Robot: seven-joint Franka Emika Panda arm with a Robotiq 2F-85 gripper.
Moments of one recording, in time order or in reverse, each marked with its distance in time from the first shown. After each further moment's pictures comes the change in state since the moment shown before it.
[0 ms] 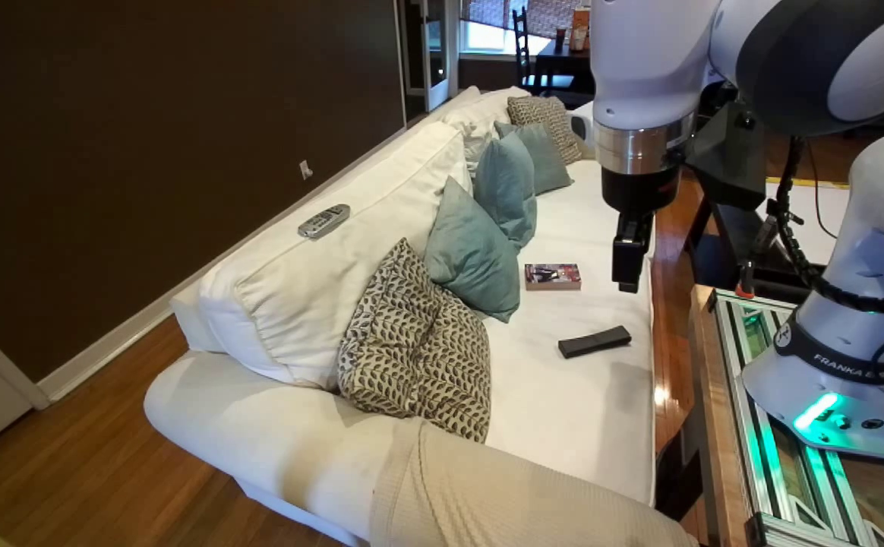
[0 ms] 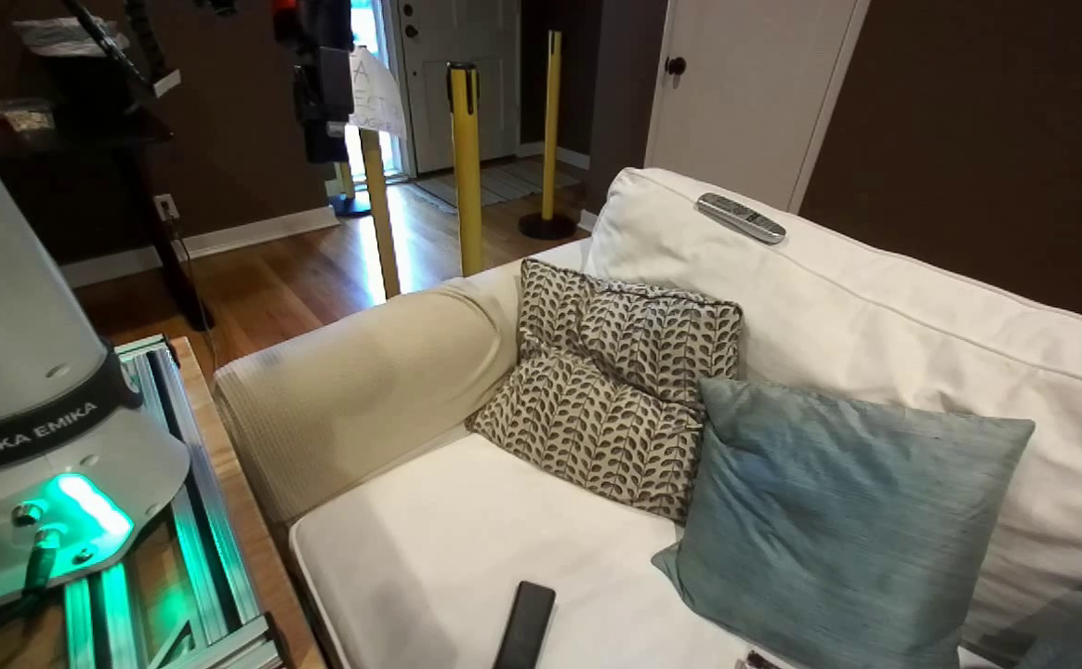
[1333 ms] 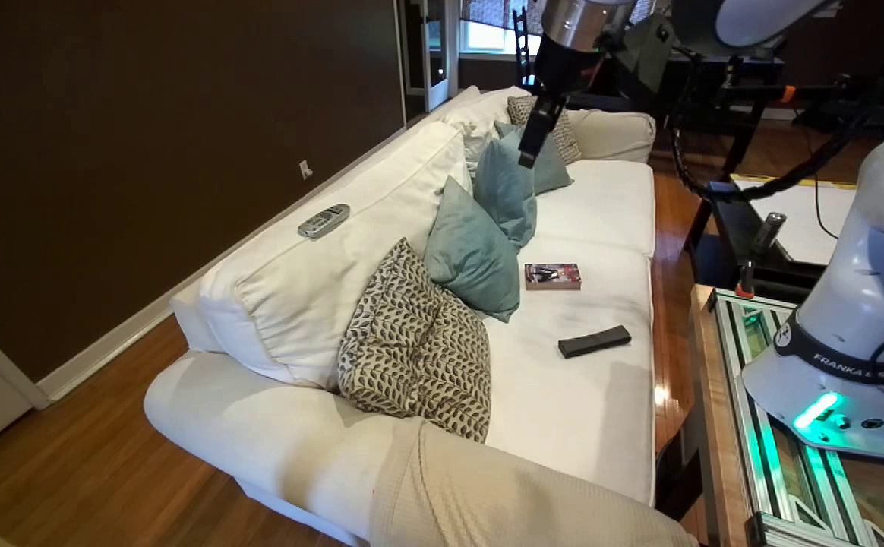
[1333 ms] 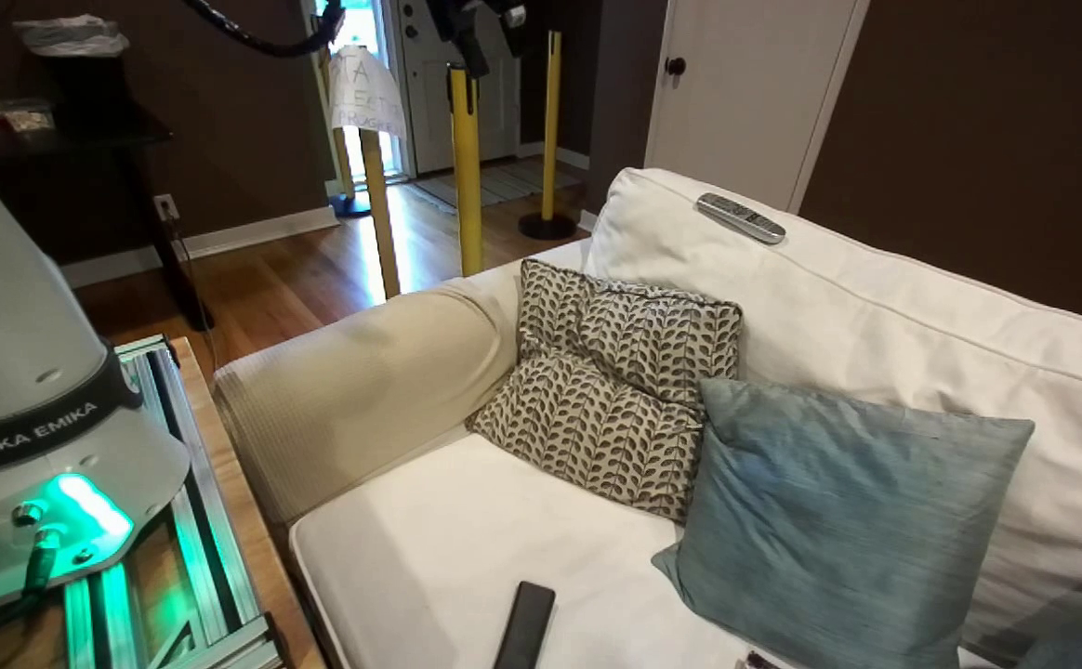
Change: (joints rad) arm -0.109 0.033 -0.177 0.150 -0.360 0.342 -0.099
